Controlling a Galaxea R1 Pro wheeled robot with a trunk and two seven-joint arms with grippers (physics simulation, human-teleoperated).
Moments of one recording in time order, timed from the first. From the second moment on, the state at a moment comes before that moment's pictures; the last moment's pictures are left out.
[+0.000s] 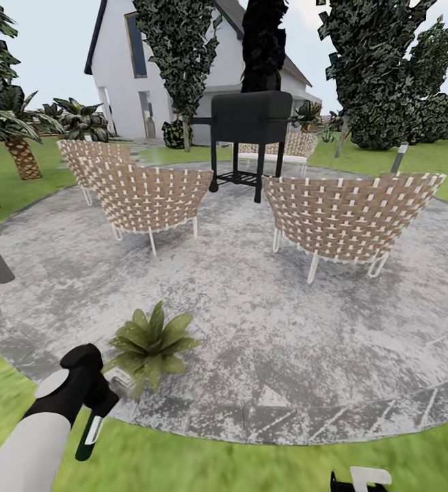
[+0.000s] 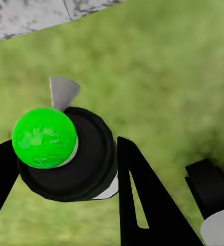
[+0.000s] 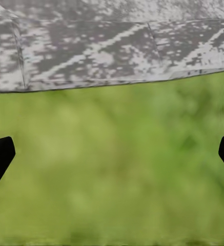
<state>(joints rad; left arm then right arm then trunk) -0.67 0.10 0.21 -0.84 -1.35 0.83 -1.23 -0.41 -0.07 -0.65 -0.05 0.65 -0.44 -0.23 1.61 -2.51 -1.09</state>
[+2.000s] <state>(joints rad) -0.59 0.12 0.12 -0.58 -1.06 -0.25 -1.06 -0.48 0.13 -0.23 -0.55 0.89 -0.37 0.66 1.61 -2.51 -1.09</state>
